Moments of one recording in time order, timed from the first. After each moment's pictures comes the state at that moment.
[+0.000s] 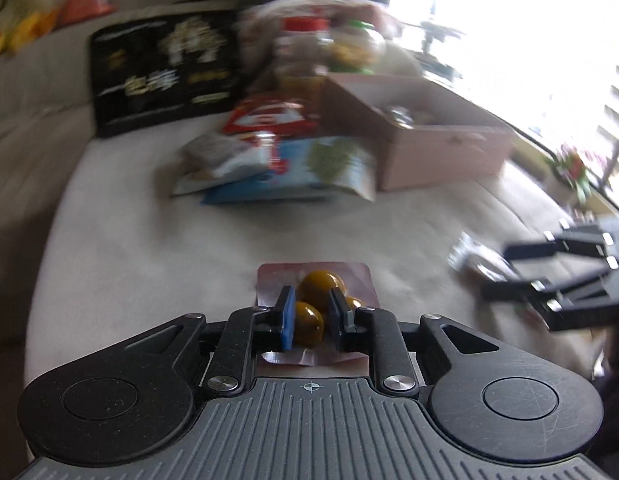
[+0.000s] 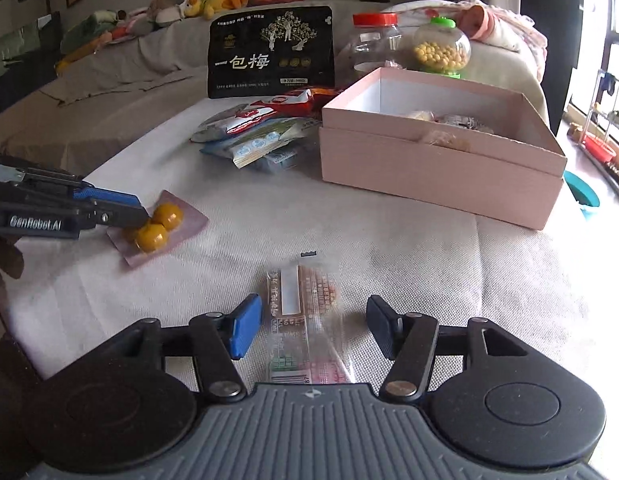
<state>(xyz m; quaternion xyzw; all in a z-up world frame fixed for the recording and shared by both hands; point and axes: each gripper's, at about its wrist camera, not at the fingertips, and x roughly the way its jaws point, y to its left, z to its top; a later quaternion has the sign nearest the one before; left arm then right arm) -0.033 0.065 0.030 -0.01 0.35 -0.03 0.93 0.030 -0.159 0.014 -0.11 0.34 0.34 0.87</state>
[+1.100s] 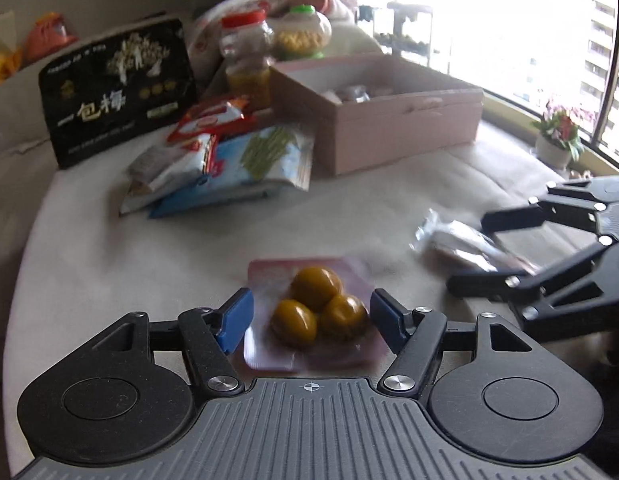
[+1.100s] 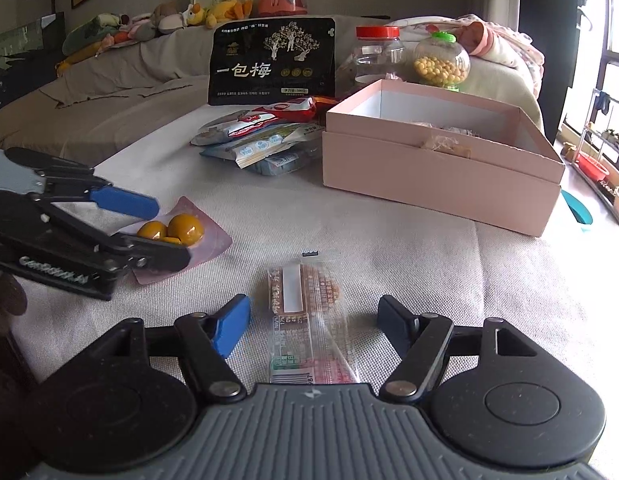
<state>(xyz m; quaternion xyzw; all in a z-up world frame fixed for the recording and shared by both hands) -0.020 0.027 0.016 0.04 0.35 -0.04 0.94 0.019 -0.159 0.008 -0.11 0.32 0.34 0.88</state>
